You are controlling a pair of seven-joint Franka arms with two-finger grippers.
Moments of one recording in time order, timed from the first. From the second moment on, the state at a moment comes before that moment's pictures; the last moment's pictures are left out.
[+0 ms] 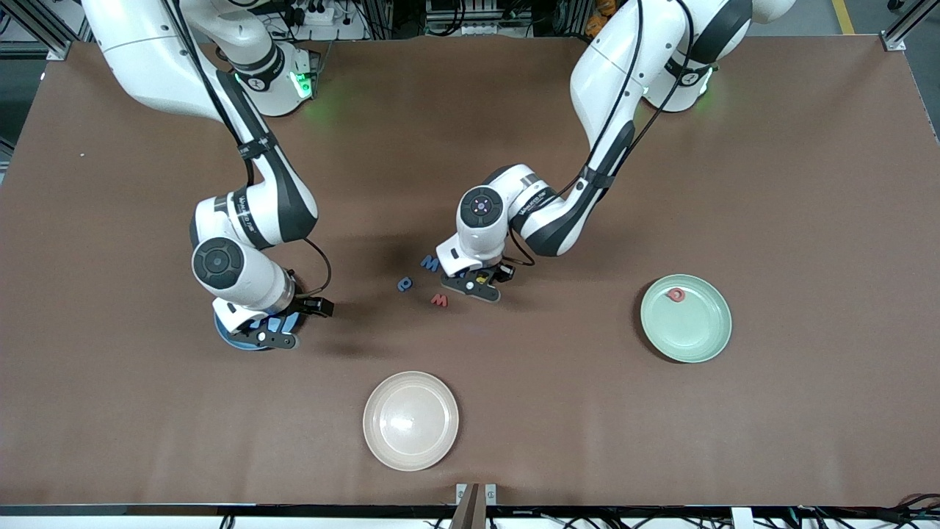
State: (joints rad) left arm -0.68 0.87 -0.14 -1.43 0.15 2.29 -0.53; right arm 0.24 0.53 0.04 -1.75 -0.03 2.23 0.47
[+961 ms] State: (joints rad) left arm -0.47 0.78 -0.13 -1.41 0.12 2.09 -0.54; right arm 0.48 0.61 0.05 -1.75 0.00 2.35 0.93
